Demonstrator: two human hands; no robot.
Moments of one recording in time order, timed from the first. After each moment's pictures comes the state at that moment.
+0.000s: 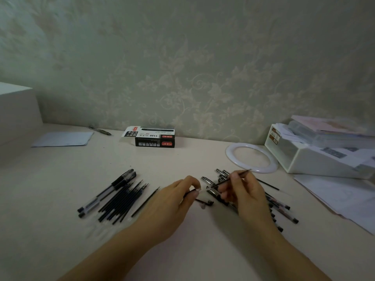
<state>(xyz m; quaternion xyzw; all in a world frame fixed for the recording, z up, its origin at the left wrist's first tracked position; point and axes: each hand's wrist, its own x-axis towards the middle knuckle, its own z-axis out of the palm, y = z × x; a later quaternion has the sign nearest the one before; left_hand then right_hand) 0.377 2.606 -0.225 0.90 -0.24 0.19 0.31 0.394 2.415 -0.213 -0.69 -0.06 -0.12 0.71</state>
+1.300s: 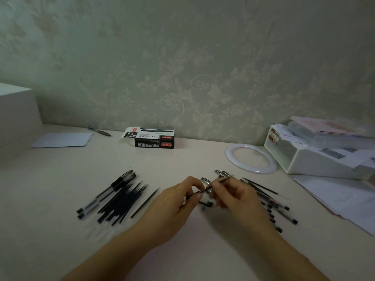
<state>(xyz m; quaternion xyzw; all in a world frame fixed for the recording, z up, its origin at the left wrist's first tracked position) 0.374 2.603 -0.220 0.88 -0.26 0.15 0.38 0.389 2.415 -0.211 -0.76 -0.14 -0.06 0.63</state>
